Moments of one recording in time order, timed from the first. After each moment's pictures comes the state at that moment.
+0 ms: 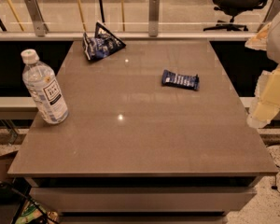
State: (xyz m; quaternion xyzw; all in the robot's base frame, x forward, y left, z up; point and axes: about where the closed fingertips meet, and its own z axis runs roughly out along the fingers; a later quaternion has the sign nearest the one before) arm 0.438 -0.213 0.989 -0.60 0.78 -0.05 0.18
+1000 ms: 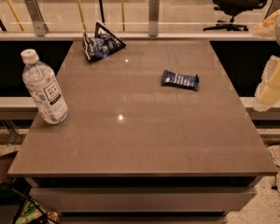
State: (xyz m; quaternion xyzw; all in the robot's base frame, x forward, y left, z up) arm 0.466 -0.230 0.999 -0.60 0.77 -0.03 0.22
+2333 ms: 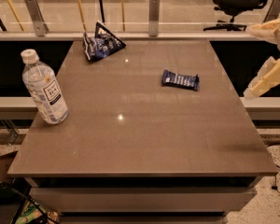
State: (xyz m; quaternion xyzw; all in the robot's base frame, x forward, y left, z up) arm 0.532 -0.250 0.972 -0.60 0.70 0.07 0.38
